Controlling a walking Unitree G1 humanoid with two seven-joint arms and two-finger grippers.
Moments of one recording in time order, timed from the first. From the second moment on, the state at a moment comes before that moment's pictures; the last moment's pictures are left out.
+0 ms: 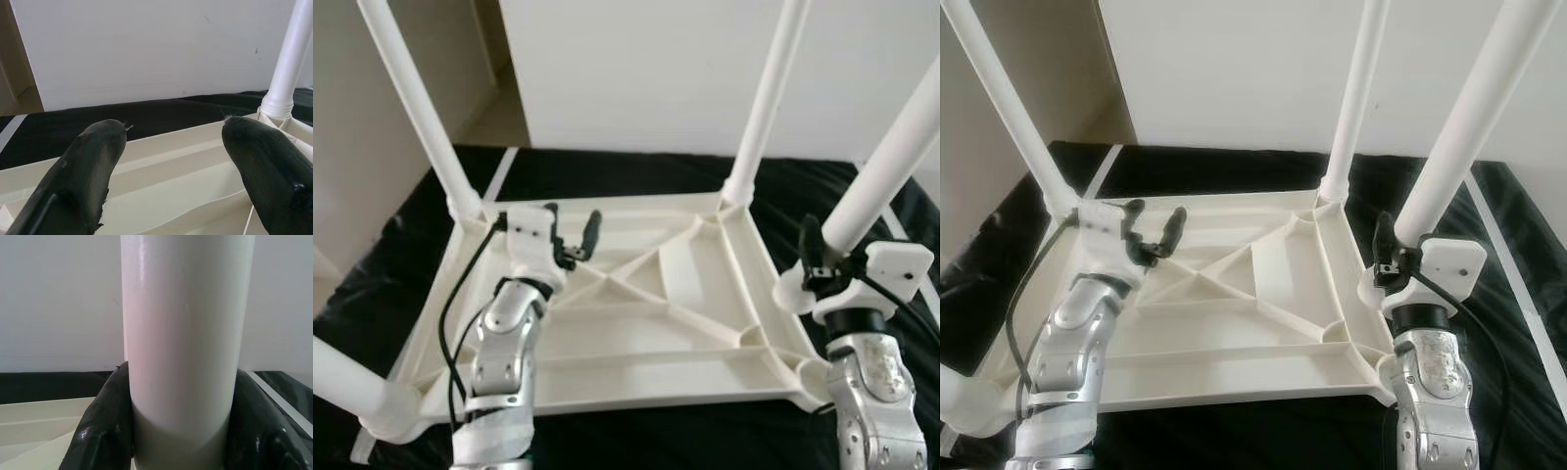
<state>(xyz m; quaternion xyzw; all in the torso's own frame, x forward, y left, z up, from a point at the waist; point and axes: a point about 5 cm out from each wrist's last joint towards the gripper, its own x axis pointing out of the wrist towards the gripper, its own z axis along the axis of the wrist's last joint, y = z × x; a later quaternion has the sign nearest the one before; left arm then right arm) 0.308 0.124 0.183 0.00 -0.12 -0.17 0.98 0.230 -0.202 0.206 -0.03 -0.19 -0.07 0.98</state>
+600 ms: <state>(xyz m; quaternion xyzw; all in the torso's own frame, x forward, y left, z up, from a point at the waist) 0.310 0.131 0.182 0.01 -0.11 -0.16 0.98 0.231 -0.206 0.203 -0.04 -0.19 -0.08 0.98</state>
